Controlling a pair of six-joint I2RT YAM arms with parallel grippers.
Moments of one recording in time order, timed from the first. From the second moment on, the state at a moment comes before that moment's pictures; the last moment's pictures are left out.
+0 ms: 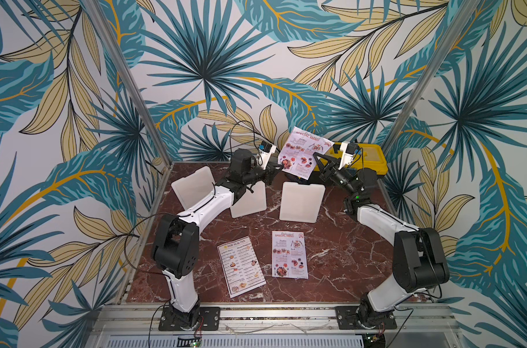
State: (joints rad) left arm -0.42 1.82 1.48 0.14 0.58 -0.15; right arm 0.12 1.63 1.02 0.95 -0.59 0.58
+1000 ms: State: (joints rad) left arm -0.42 1.81 1.38 0.15 0.62 -0.16; right arm 0.12 1.63 0.87 1.10 -0.60 0.64
